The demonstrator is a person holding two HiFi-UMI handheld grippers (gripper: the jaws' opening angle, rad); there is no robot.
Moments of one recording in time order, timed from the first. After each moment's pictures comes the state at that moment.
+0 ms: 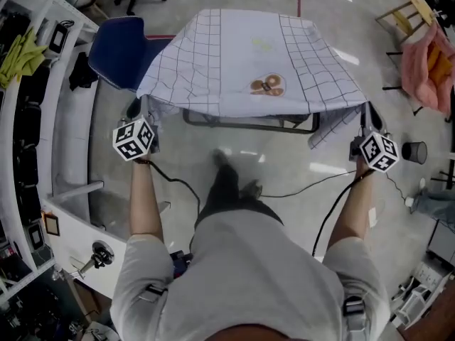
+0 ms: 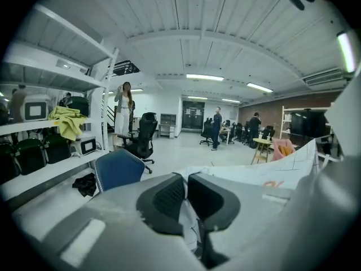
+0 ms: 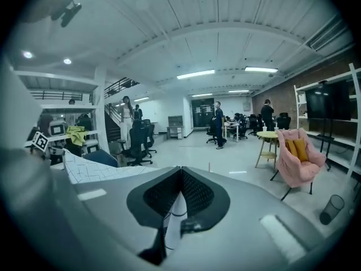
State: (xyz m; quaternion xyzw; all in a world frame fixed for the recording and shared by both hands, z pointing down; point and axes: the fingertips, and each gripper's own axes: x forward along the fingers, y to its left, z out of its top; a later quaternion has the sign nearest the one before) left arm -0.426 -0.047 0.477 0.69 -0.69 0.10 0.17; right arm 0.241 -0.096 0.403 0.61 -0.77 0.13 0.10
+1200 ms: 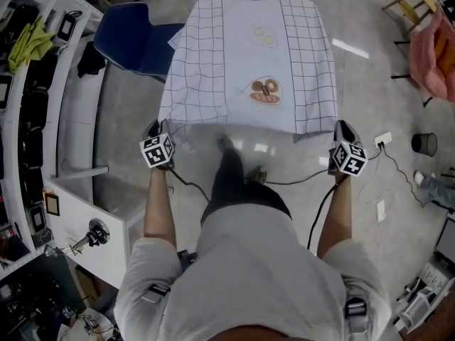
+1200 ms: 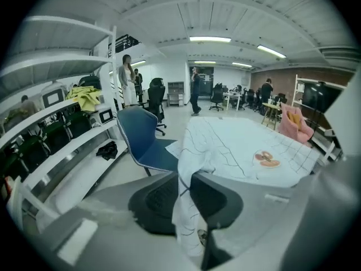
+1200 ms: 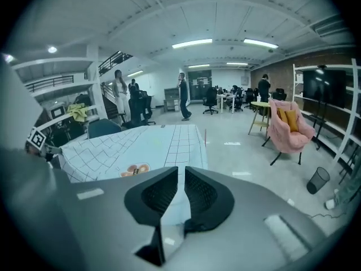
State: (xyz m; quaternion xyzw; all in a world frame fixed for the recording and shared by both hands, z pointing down) left arm -0.385 0.102 0.648 0.62 -0.70 0.24 0.28; right arm 0.253 0.020 0.593 0.59 -0.74 0.23 0.22
